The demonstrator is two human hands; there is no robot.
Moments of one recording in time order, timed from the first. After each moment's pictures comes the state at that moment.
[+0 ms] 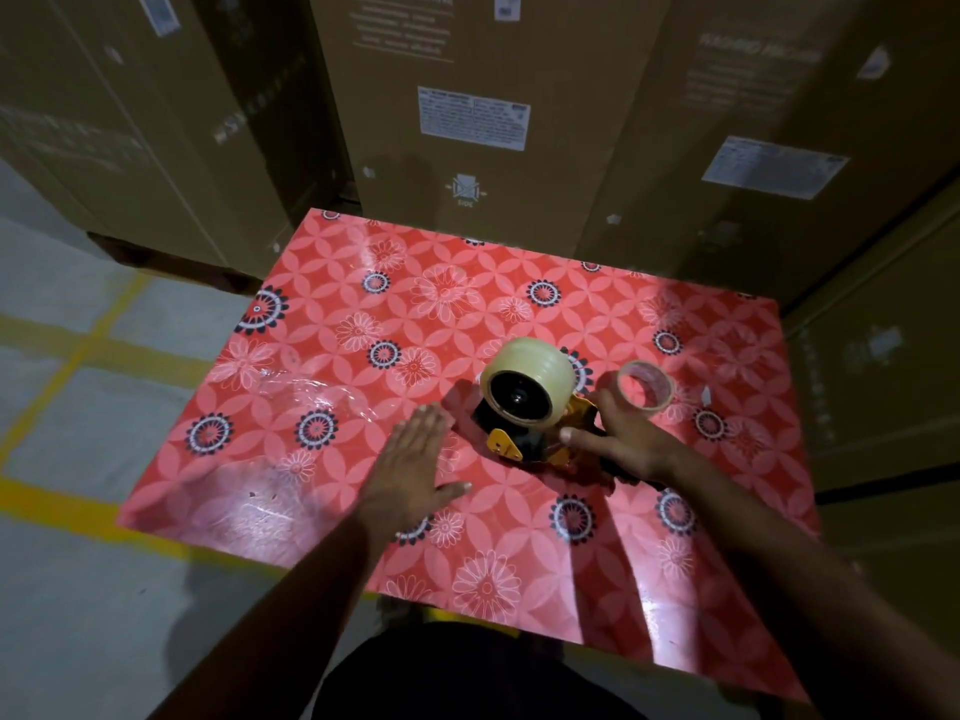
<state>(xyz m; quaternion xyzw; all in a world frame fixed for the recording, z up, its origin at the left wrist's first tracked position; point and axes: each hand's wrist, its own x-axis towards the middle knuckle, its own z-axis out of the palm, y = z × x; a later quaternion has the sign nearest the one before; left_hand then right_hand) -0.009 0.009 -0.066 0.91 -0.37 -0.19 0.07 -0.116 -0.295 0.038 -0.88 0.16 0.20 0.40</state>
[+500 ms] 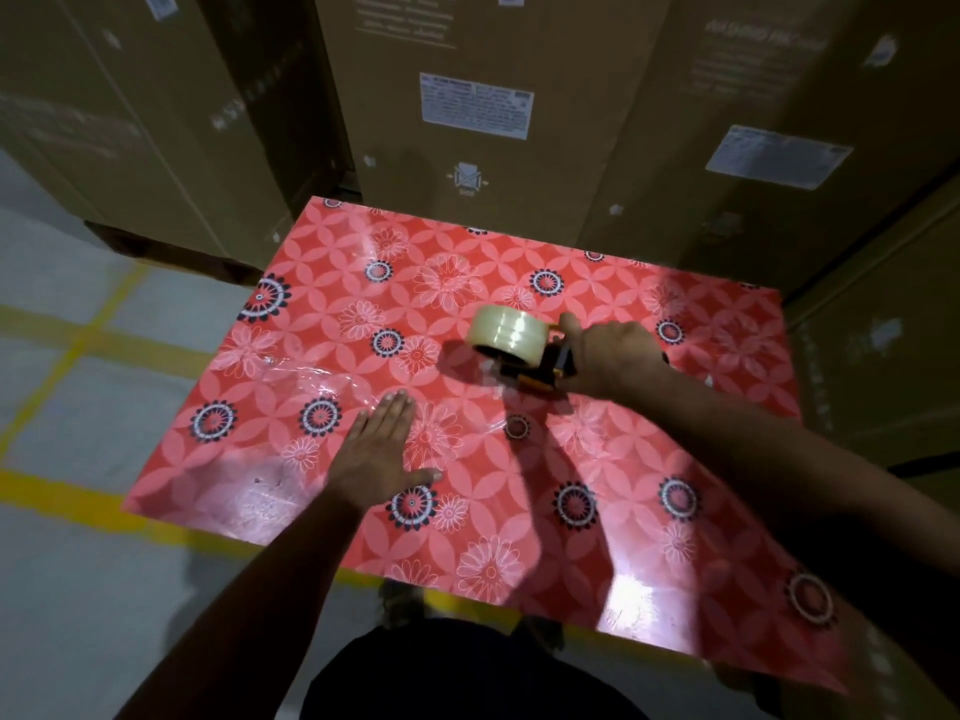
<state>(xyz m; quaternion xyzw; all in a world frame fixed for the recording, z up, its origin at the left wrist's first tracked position) 0.020 0.047 -0.071 0.91 -0.35 -0.20 0.02 -0.040 -0.269 0.090 -0.98 0.08 0.15 -0.13</state>
